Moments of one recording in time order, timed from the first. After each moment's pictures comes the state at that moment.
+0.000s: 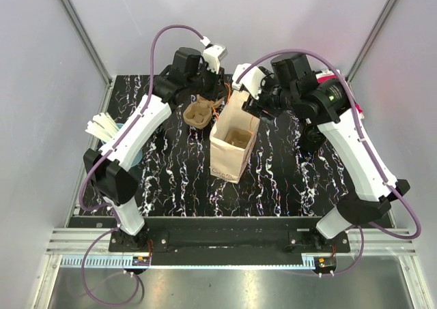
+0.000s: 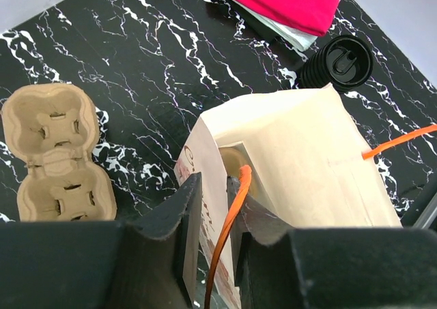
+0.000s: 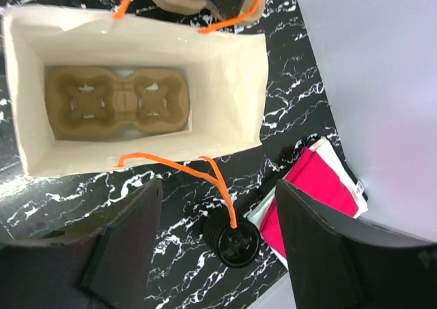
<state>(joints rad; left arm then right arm) -0.52 1.75 1.87 -0.60 0.32 -0.08 0.67 1.57 2.14 -1.22 -0.01 -0.65</state>
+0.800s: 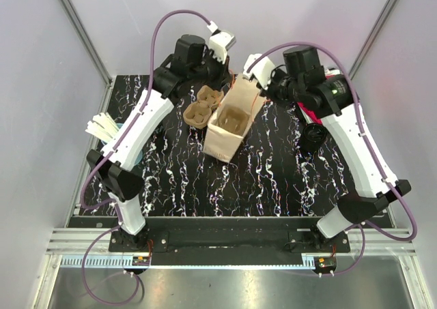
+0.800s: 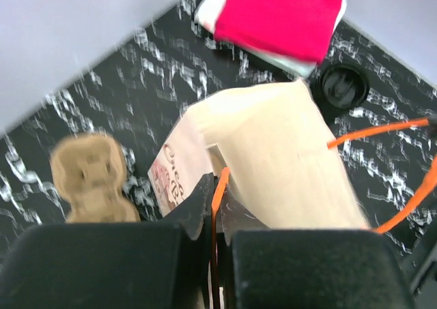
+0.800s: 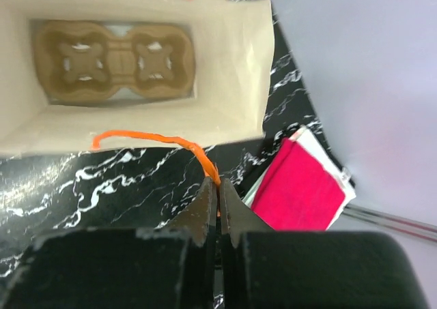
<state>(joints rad) -0.57 1.81 2.09 -0.70 0.27 0.02 0.54 1.57 2.05 -1.12 -0.05 -0.70</state>
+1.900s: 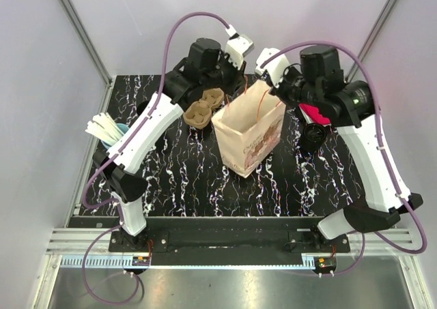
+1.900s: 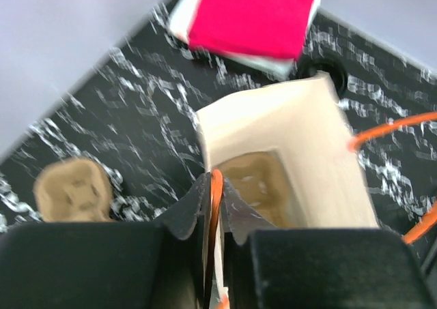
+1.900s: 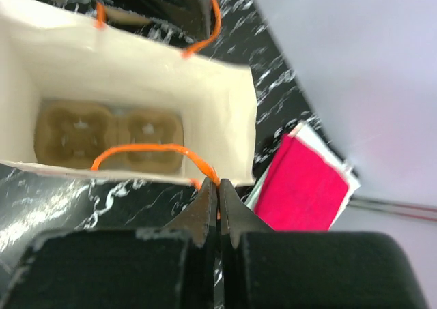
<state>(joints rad) -0.68 1.84 2.13 -0.70 0.23 0.08 0.54 1.49 2.07 -1.14 -0.05 -0.61</state>
